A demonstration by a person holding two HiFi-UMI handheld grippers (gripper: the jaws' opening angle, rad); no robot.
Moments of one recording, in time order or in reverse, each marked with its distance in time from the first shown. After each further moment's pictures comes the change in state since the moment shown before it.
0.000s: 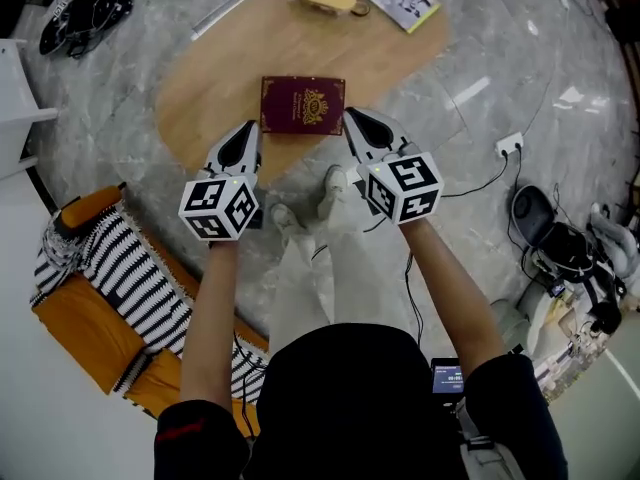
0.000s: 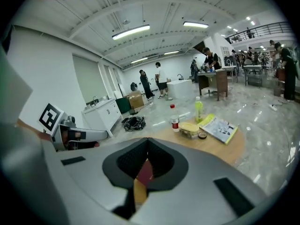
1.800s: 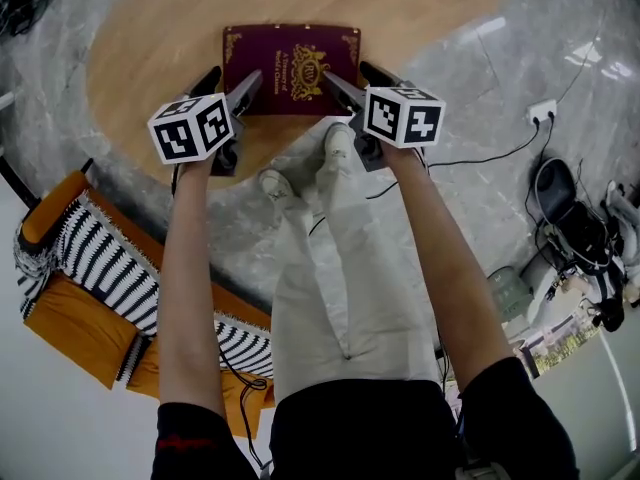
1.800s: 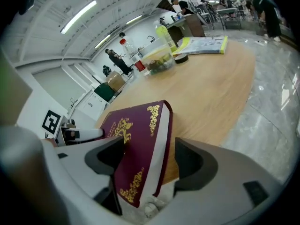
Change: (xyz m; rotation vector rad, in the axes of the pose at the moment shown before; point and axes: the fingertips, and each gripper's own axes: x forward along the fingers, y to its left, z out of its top) left arm 0.183 0.134 -0.189 -0.102 0.410 0.026; right arm 0.162 -0.126 -0.237 0.422 0.336 -0.026
